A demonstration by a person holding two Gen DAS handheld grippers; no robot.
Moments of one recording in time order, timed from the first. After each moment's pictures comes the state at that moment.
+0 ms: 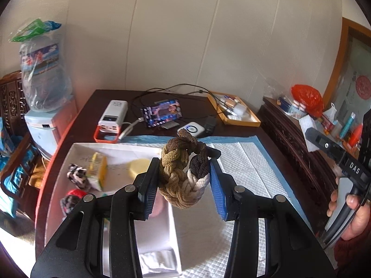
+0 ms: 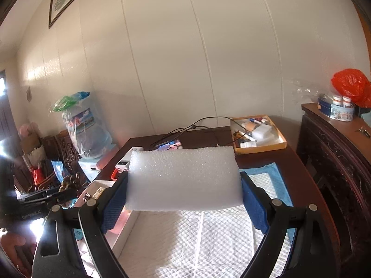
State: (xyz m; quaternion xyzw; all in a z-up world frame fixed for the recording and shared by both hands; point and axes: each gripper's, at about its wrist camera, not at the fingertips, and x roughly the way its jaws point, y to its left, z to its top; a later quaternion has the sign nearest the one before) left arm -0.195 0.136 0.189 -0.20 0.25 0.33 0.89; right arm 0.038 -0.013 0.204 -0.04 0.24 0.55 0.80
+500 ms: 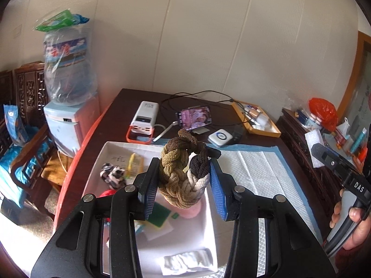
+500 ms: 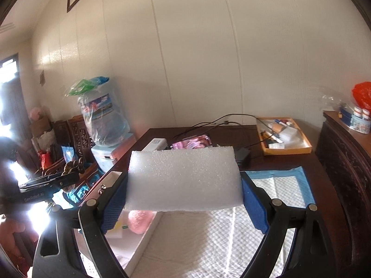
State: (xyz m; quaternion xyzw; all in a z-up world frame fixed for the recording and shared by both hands) left arm -0.251 0.174 0.186 -0.22 0.24 0.38 0.87; right arm -0.012 0.034 0.199 -0.08 0.24 0.59 0.77
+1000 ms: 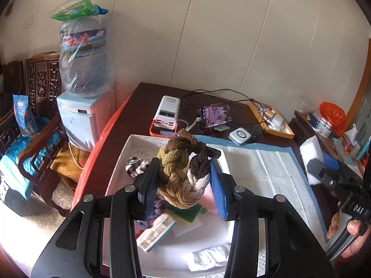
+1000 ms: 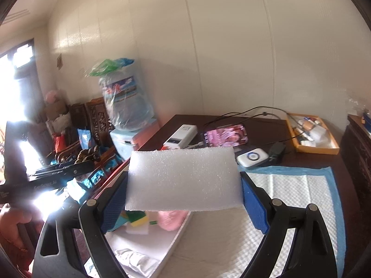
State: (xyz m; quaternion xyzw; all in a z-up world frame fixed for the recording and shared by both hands) left arm -0.292 0.199 0.174 -0.24 0.24 0.40 0.85; right arm -0.070 0.077 0.184 -0.11 0.25 0.64 0.72
